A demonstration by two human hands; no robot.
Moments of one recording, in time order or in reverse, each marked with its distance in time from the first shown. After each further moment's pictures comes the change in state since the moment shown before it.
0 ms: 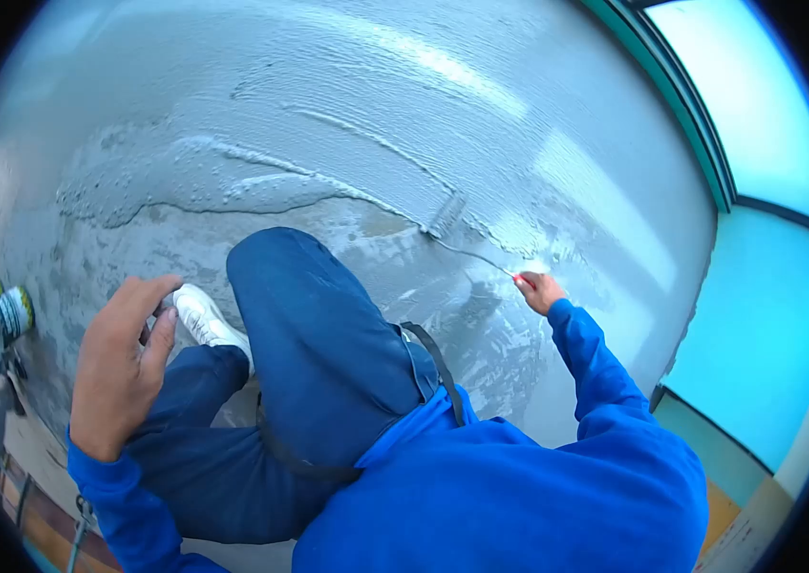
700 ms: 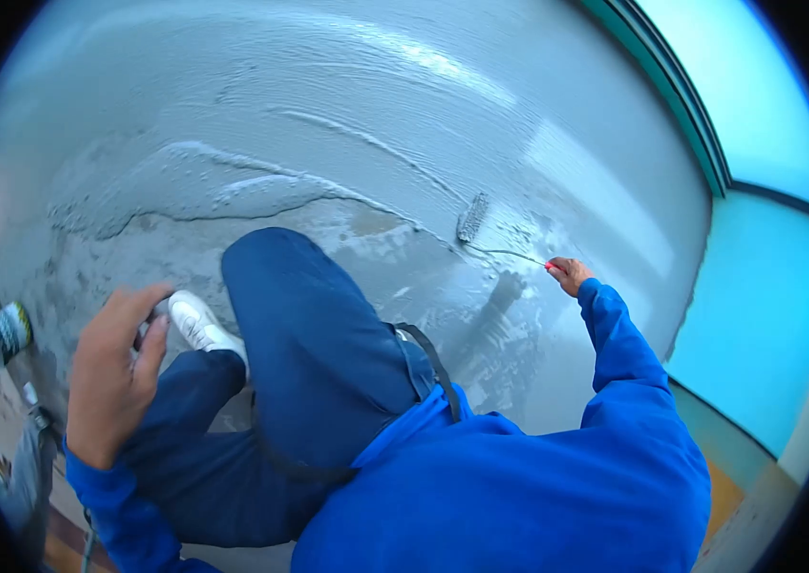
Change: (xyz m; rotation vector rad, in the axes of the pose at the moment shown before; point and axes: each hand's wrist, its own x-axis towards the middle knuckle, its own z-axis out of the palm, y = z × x) left_hand 0.011 0.006 0.006 0.009 -0.001 0.079; right_hand 0.003 0.090 -0.057 -0.136 -0.046 0.034
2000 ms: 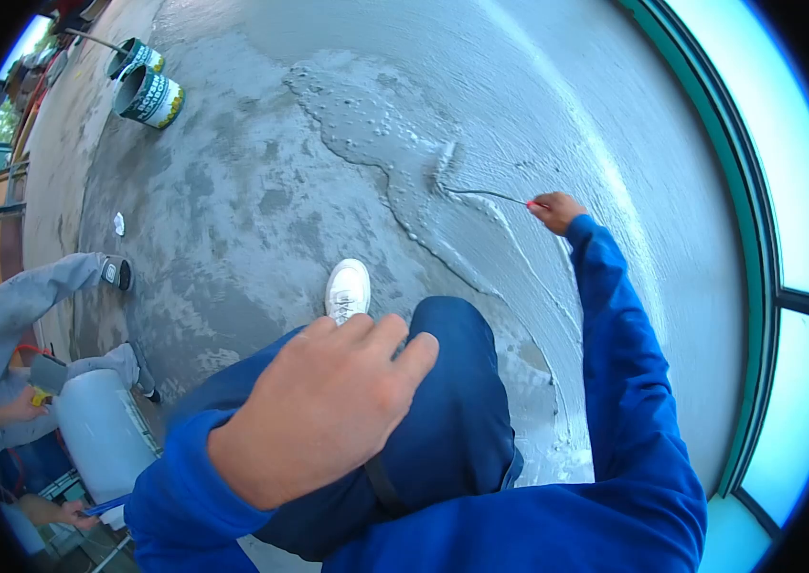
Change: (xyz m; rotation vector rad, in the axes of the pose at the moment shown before) left_hand -0.094 -0.049 -0.033 0.120 0.087 -0.139; right_hand 0.237 -0.605 -0.095 -0.398 0.086 -0.893
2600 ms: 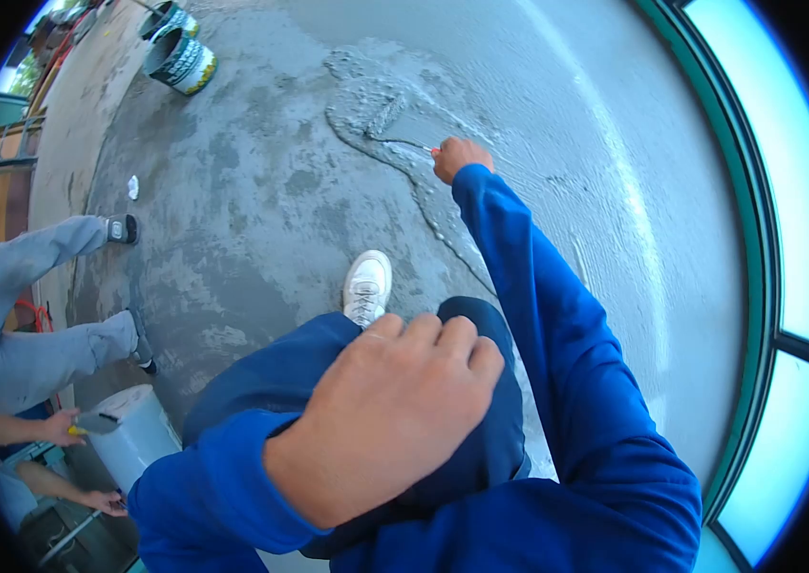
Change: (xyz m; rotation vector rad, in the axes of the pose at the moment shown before) left_hand -0.001 -0.003 0.000 0.107 0.121 0.004; right_hand 0.105 -0.254 -0.001 -0.025 0.072 0.104
